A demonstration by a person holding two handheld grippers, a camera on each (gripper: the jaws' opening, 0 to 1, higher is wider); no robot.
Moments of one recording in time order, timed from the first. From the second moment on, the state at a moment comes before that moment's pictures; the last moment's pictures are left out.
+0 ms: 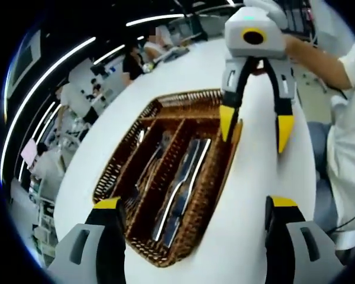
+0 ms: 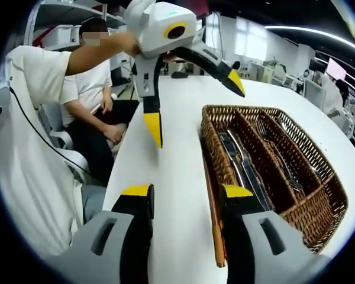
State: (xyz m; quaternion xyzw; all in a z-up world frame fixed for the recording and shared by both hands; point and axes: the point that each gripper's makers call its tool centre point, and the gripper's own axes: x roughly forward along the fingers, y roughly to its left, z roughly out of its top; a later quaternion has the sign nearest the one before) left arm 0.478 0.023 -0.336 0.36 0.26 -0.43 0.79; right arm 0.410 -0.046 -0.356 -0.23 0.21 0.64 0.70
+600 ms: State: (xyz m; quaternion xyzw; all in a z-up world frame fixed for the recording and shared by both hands) left arm 0.453 0.021 -0.353 0.35 0.27 -0.45 0.77; right arm 0.421 -0.071 -0.399 -0.24 0.26 0.62 0.70
